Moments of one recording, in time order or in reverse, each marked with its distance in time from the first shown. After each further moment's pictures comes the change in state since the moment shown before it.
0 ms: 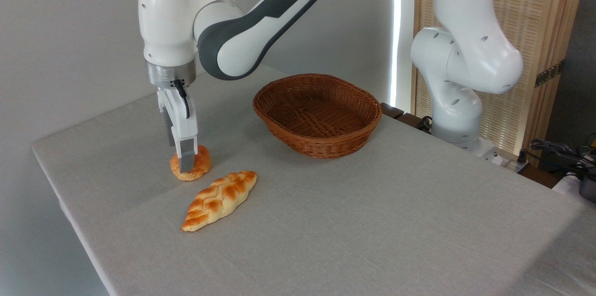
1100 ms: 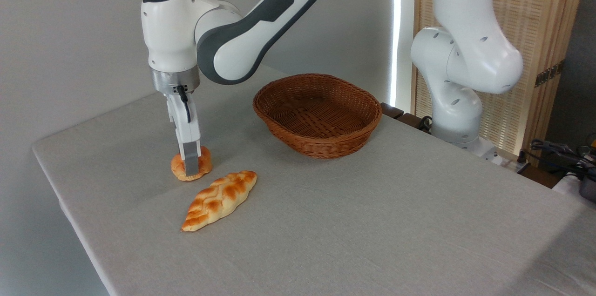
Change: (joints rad) arm 0.000 0.011 -0.017 -0.022 0.067 0.000 0.000
